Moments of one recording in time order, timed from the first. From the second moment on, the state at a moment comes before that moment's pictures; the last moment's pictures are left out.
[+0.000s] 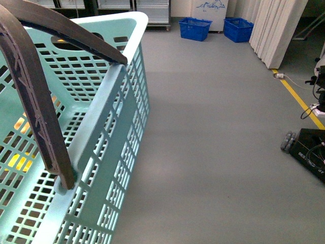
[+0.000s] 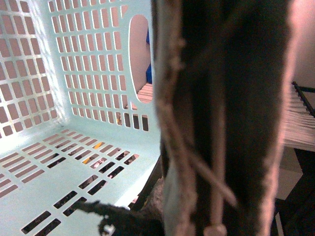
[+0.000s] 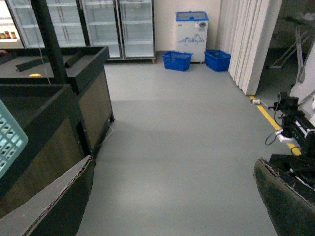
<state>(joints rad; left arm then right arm) -0.26 1.12 0.49 0.43 -0.07 -1.59 0.00 0.00 0.02 0.00 0.00 0.00</state>
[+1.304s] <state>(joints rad) -0.26 1.12 0.49 0.43 -0.06 -1.59 0.00 0.00 0.02 0.00 0.00 0.00</state>
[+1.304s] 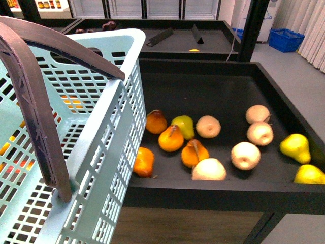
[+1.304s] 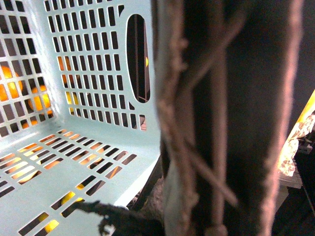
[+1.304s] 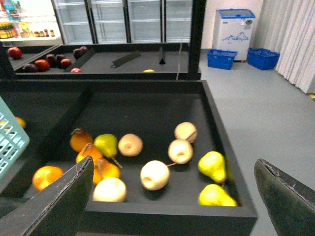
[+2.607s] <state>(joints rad) -0.26 1.12 0.49 0.43 -0.06 -1.59 0.00 0.00 0.02 0.00 0.00 0.00</state>
